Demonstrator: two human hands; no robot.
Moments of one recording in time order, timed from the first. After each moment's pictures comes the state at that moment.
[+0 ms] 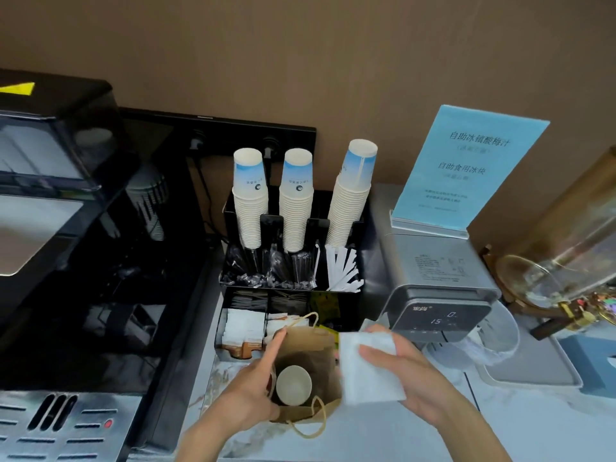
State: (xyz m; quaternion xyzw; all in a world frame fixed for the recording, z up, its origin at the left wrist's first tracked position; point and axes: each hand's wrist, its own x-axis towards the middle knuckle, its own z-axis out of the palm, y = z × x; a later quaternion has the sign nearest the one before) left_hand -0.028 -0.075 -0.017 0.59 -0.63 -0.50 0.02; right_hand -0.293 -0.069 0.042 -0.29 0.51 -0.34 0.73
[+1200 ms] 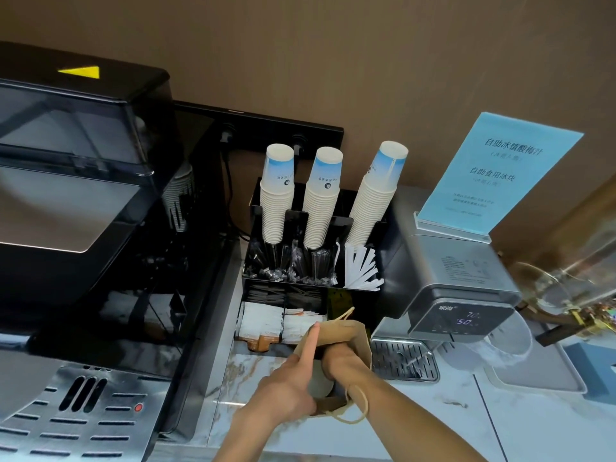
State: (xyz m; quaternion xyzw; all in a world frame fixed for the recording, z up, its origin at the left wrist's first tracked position) left_hand -0.038 -0.069 -0.017 0.57 -0.68 -0.46 -0.04; right_hand -0.172 -0.116 -0.058 -0.60 0.72 0.11 0.34
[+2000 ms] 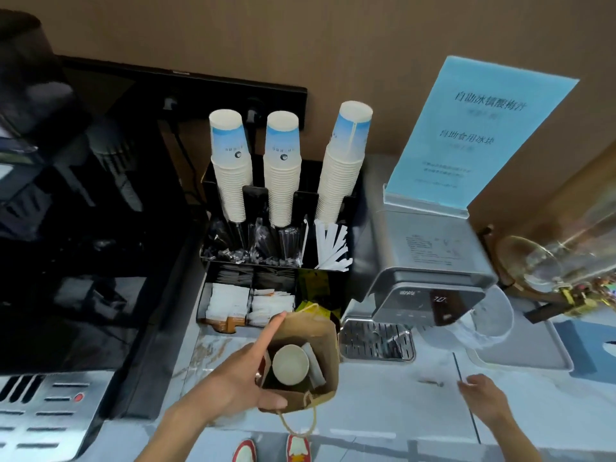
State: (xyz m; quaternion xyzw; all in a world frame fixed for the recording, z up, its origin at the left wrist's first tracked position) left_hand -0.048 -0.073 -0.025 0.55 -0.64 -0.54 0.05; right_hand -0.504 -0.049 -0.120 -0.33 0.89 -0.03 0.31
